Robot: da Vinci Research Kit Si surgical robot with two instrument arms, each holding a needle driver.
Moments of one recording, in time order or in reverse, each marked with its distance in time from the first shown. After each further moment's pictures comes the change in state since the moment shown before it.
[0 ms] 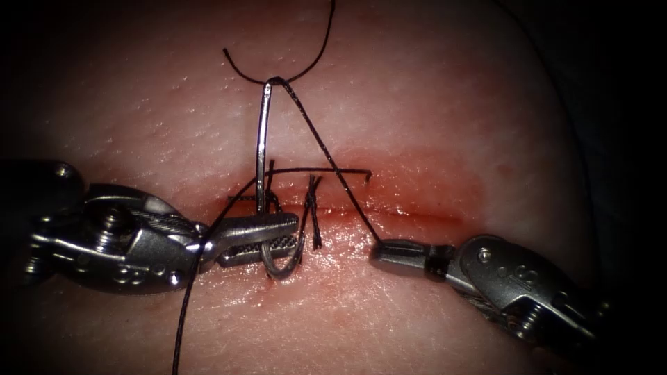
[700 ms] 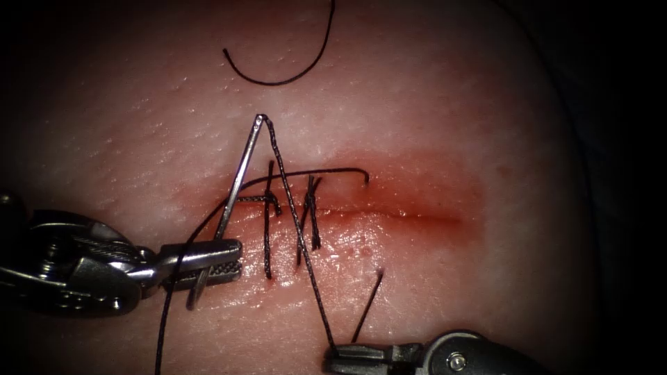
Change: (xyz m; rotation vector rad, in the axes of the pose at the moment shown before) right arm 0.004 -0.013 0.000 0.246 -0.030 -0.035; left arm 0.001 0.003 -0.006 -0.026 0.042 0.025
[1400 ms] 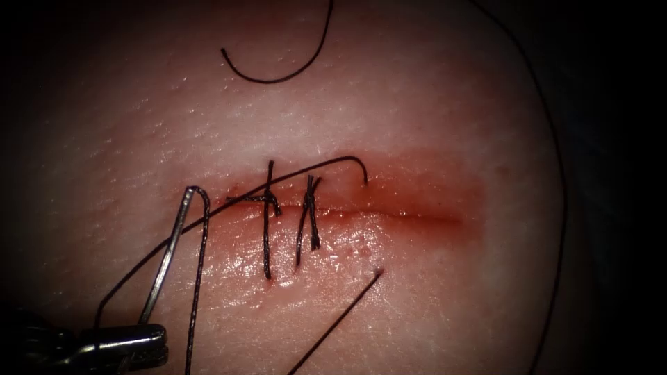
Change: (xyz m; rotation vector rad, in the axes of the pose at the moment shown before) right arm 0.004 -0.005 0.006 0.103 0.025 -0.032; left arm 0.002 0.001 -0.005 0.007 -0.012 0.009
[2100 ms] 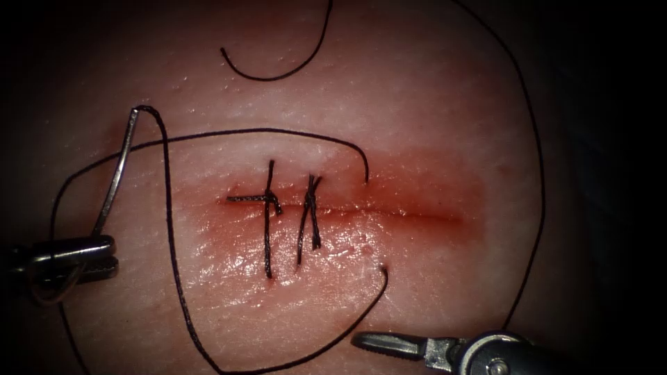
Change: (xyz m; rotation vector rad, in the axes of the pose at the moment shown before) right arm -0.001 0.008 -0.015 -0.172 0.098 -0.149; left arm -0.008 -0.005 -0.003 0.053 -0.080 -0.039
